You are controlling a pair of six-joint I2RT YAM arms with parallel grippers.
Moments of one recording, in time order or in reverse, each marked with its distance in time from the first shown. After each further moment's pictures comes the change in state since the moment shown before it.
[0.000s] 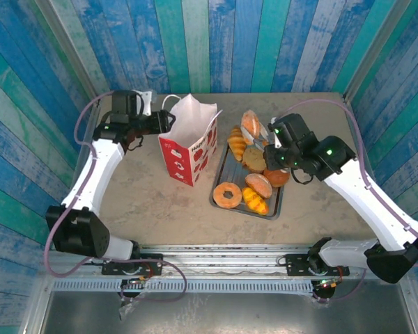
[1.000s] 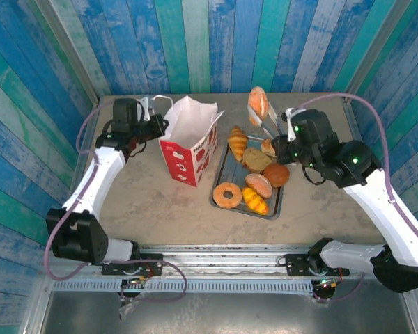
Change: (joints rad) left arm 0.002 -0.067 -0.151 0.146 0.017 -0.199; right arm 0.000 -0.076 0.100 0.028 0.058 -0.048
